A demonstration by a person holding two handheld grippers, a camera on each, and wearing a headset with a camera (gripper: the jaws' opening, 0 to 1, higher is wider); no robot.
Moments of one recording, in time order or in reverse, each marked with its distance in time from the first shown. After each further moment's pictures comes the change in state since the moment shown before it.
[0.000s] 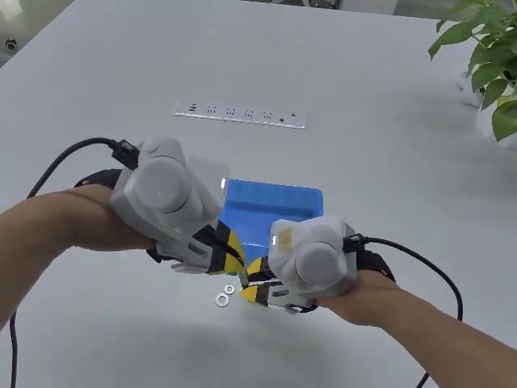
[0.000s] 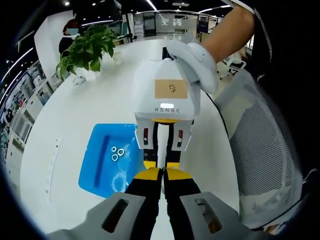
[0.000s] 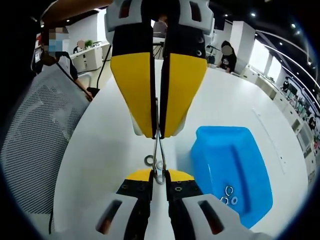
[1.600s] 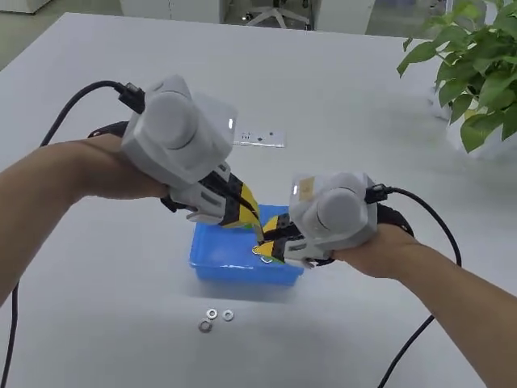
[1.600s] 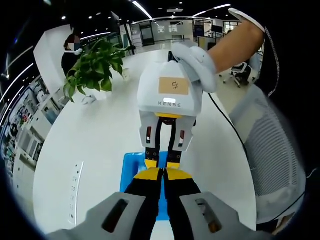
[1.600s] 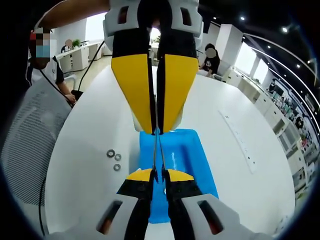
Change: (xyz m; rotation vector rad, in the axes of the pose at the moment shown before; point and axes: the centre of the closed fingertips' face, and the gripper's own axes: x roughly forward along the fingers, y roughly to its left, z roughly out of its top) left arm -0.021 0.061 0.062 0.088 -0.069 0.054; right arm -0.062 -0.075 0.009 0.002 -0.001 -0.144
